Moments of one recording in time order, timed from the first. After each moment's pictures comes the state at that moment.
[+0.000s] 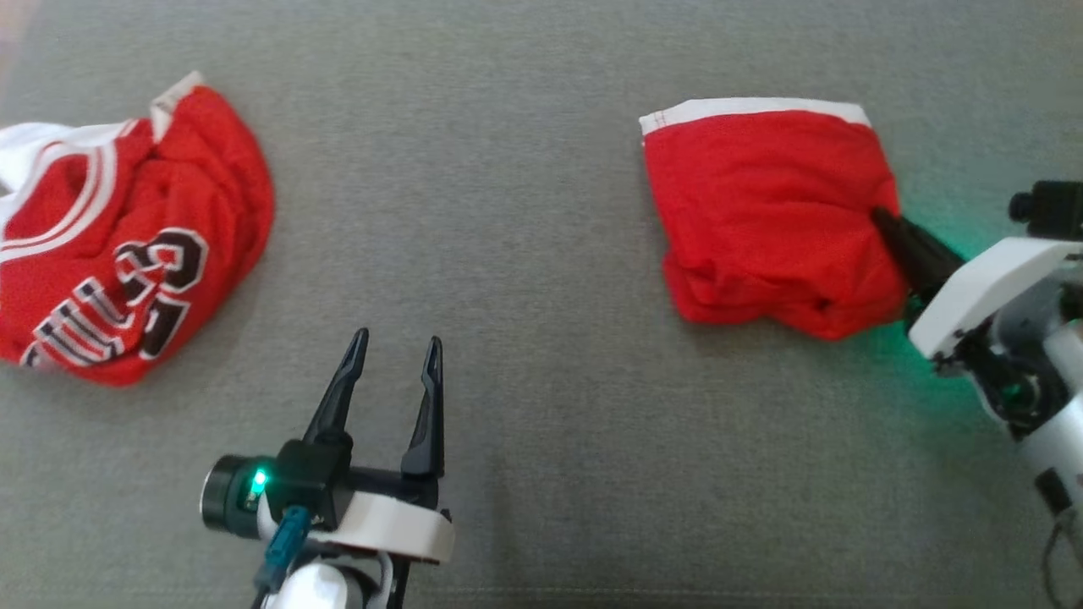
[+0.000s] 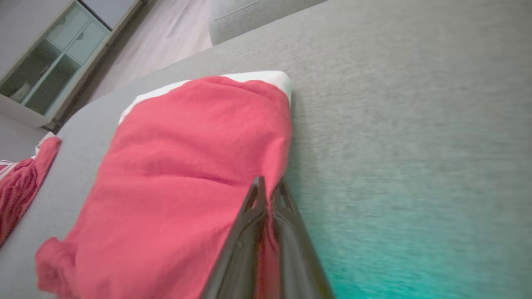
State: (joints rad) left arm 0.01 0.05 -0.35 0.00 -0.08 0.13 -0.25; right arm -0.54 -0.51 0.51 0.52 0.99 0.12 0.17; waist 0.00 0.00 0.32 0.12
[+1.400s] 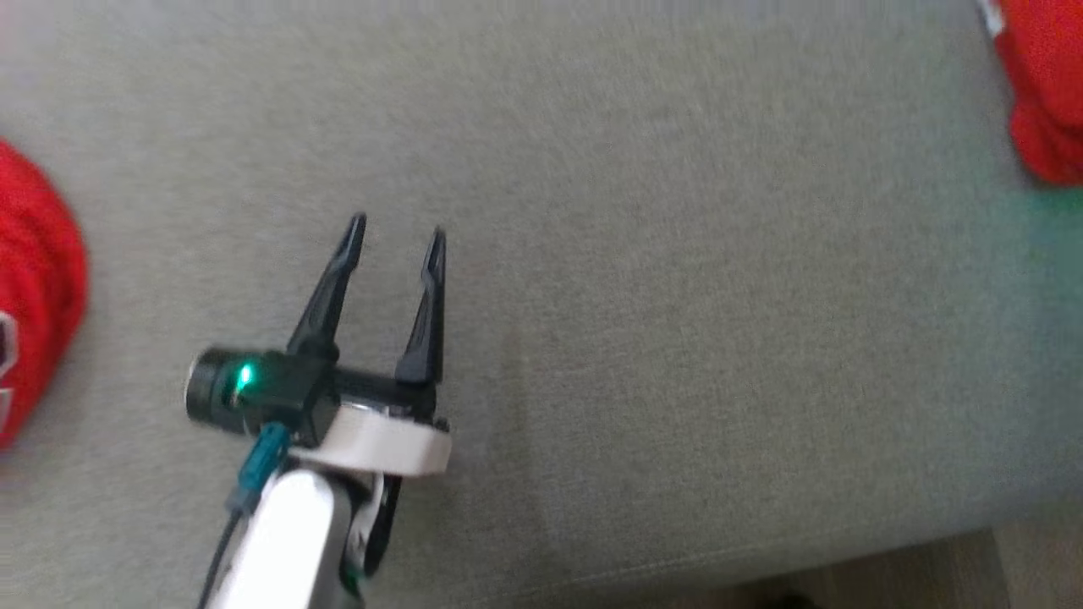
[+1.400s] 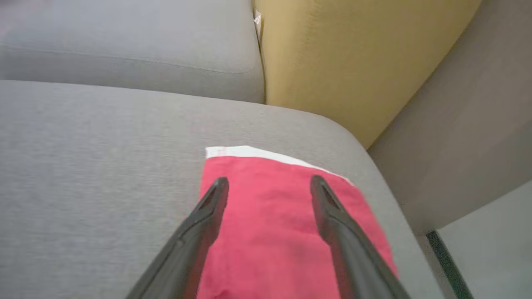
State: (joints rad) left arm -0.19 0.05 -0.33 0.01 -0.08 0.06 -0.26; right arm -0.87 -0.67 0.42 0.84 0.53 0.12 -0.08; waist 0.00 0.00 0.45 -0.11
